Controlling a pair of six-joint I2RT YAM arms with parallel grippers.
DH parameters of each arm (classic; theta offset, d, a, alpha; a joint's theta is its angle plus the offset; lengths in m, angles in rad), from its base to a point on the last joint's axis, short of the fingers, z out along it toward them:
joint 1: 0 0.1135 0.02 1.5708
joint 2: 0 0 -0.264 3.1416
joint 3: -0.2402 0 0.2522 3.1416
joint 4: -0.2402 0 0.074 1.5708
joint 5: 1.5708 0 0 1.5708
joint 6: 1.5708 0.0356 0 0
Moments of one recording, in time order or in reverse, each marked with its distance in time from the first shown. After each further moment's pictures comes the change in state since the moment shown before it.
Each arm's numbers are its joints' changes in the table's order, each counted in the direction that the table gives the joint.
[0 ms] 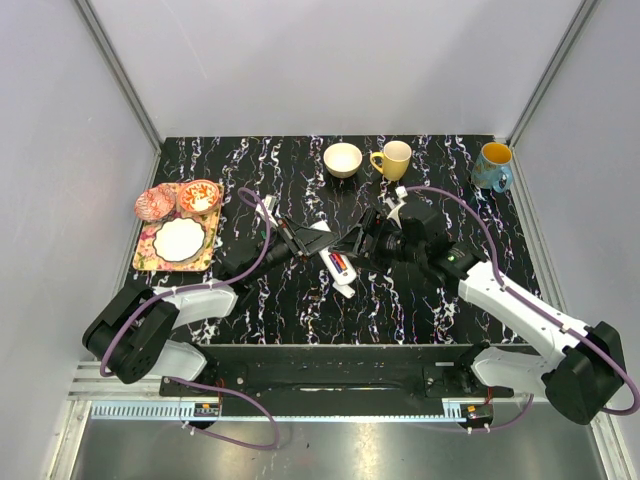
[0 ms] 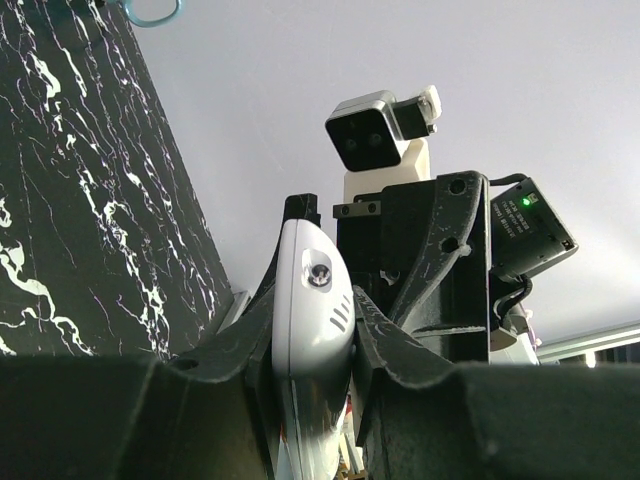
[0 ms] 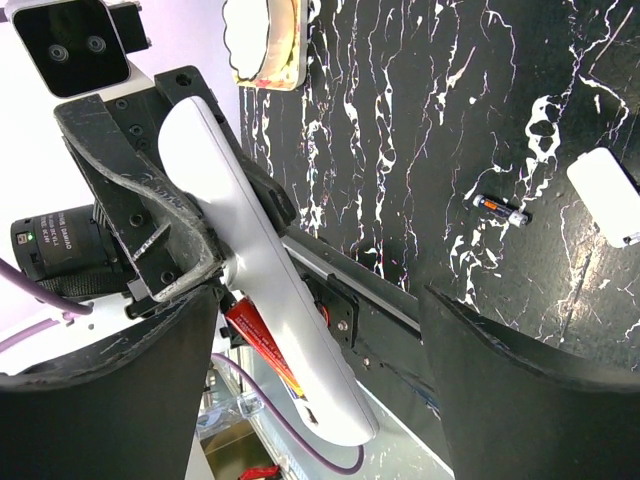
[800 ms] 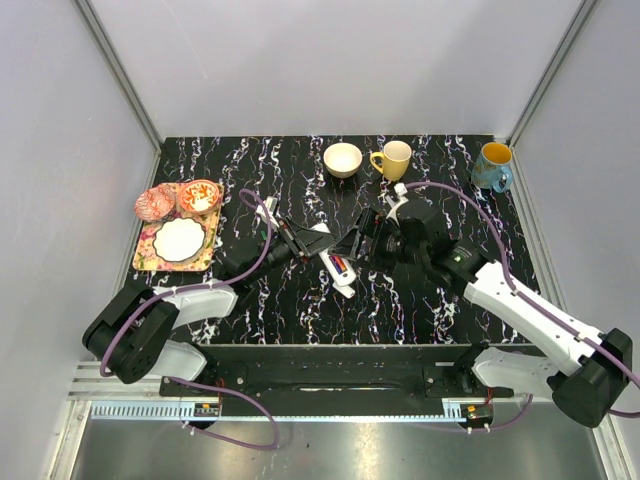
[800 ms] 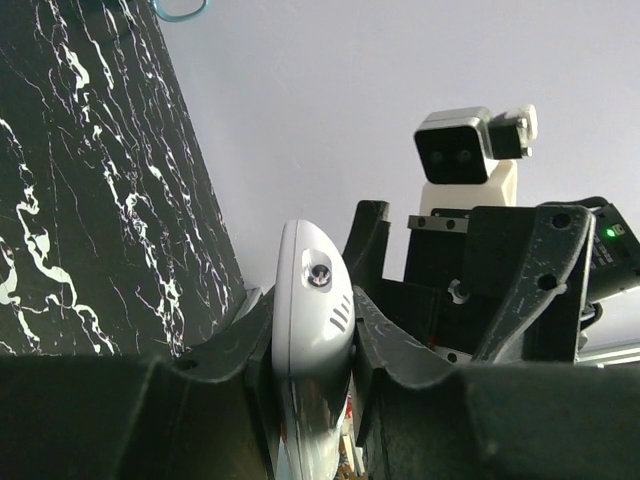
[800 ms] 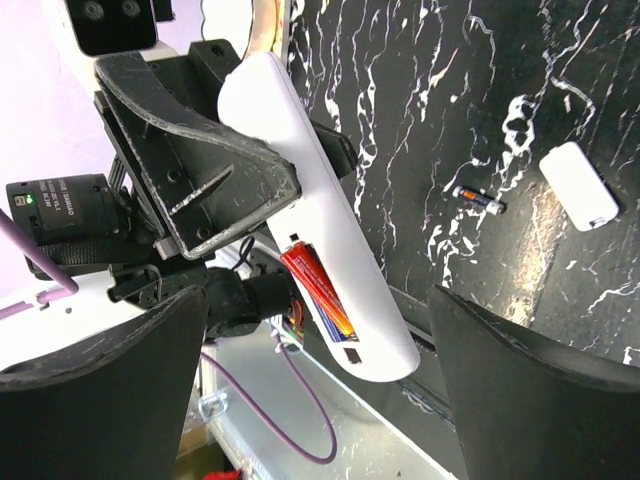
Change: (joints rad) left arm 0.000 0.000 0.000 -0.051 -0.013 0.012; right arm 0.070 0.043 -0.106 -0.187 0.122 -0.079
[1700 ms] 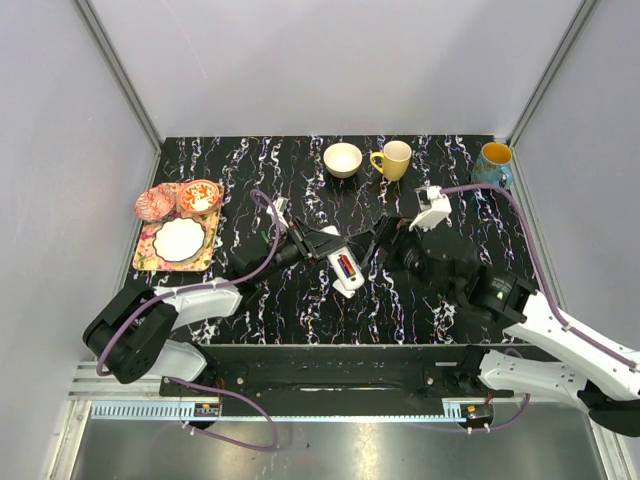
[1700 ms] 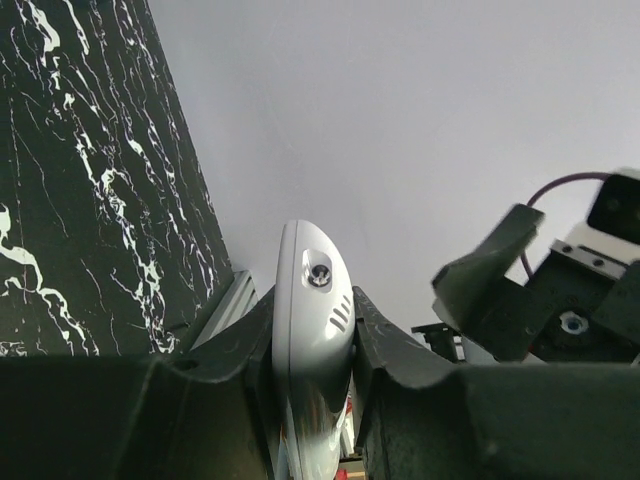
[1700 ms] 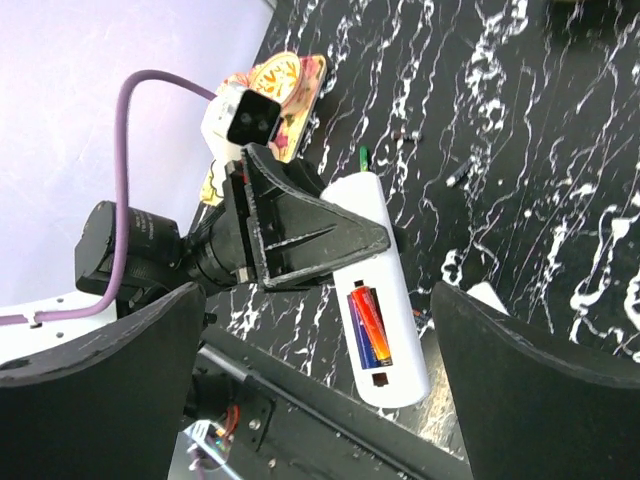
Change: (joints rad) left arm -0.067 0.000 -0.051 -0.073 -0.017 -0.021; right arm 0.323 0.225 -0.039 0.028 0.638 -0.239
